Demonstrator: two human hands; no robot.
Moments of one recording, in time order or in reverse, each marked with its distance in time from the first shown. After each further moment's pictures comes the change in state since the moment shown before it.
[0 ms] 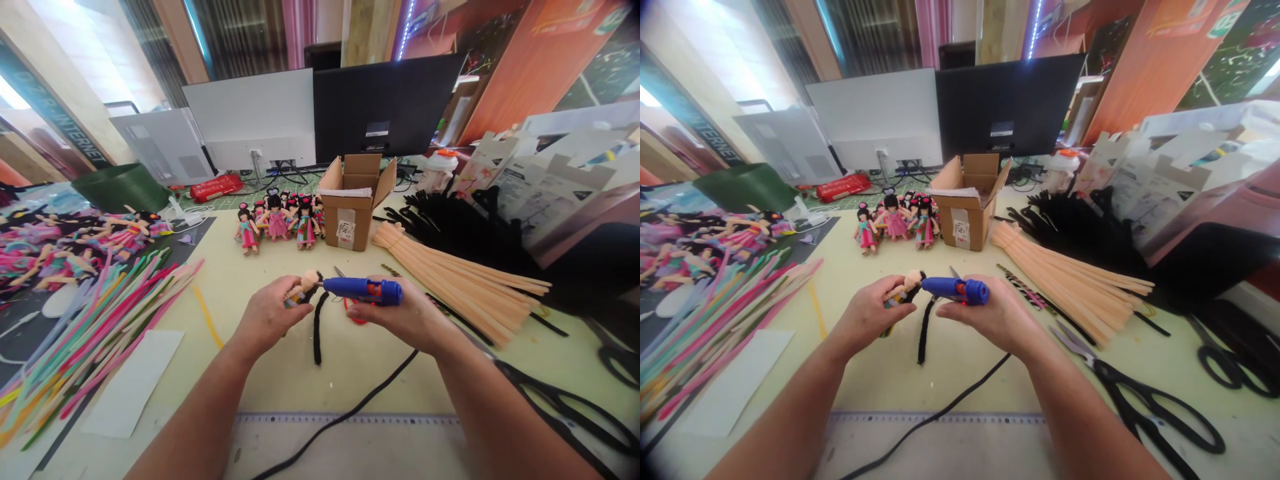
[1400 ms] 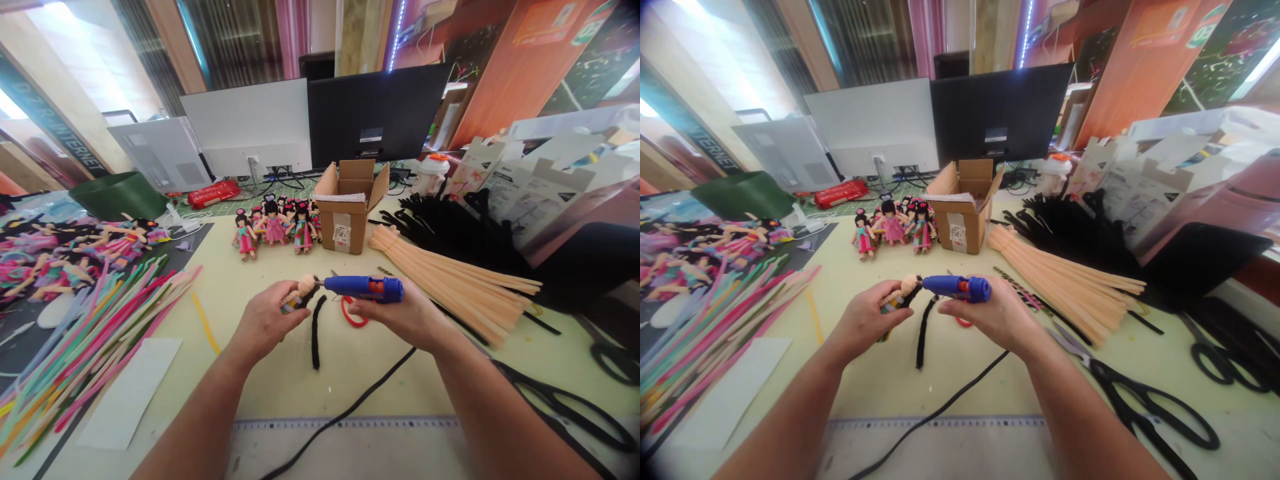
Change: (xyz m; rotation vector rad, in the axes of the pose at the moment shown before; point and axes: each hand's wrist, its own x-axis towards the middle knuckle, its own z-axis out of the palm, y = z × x) left_hand 0.000 0.002 -0.001 0.016 0.008 0.016; right_hand 0.000 0.006 -0.004 0.068 0.038 0.058
